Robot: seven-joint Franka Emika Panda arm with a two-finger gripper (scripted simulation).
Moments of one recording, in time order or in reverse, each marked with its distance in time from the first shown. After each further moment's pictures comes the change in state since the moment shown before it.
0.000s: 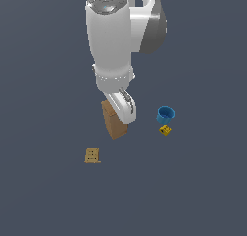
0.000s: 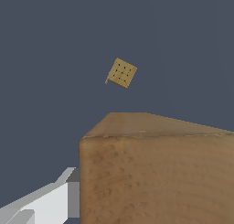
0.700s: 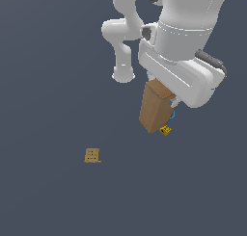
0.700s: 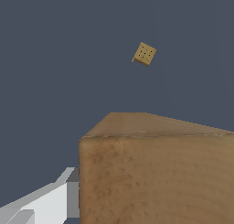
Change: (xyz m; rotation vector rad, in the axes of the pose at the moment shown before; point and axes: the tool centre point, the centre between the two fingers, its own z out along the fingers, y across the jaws) arm -0.101 -0.088 -0.105 0.000 0.000 -0.001
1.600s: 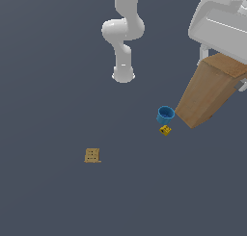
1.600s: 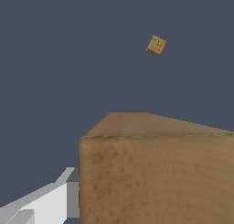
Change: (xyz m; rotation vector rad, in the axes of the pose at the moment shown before) arm -0.072 -0.069 -0.077 -0.001 -0.001 0.000
